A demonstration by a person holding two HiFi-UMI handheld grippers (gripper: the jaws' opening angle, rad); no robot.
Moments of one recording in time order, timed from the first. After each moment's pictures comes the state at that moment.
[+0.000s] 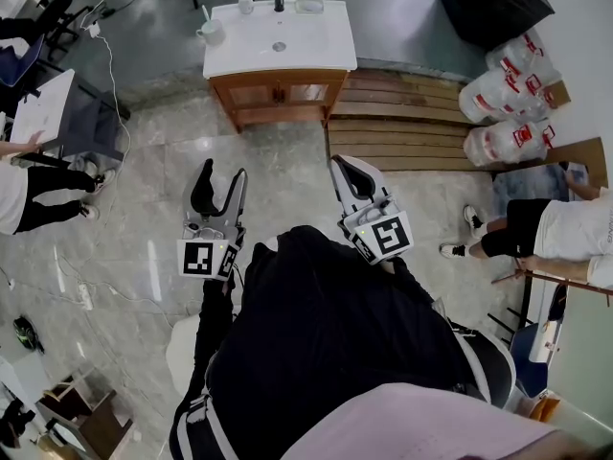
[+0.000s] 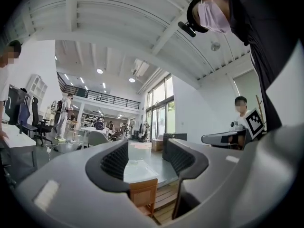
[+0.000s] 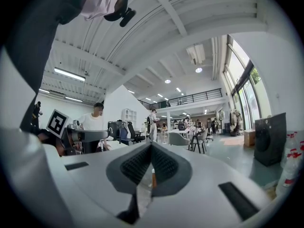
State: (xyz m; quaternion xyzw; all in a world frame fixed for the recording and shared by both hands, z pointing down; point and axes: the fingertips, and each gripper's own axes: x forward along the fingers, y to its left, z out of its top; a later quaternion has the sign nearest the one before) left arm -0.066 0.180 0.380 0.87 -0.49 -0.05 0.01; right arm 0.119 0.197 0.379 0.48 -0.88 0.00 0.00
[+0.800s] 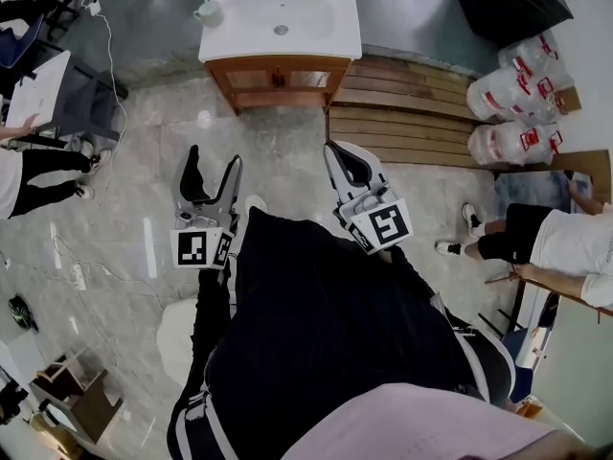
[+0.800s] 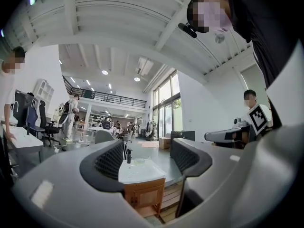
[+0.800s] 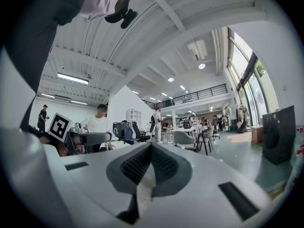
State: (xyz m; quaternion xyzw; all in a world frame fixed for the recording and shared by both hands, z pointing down) left arm -0.052 0.150 0.397 0.85 -0.53 -0.04 0.01; right arm 0.133 0.160 0.392 0.44 -0.90 0.01 0.00
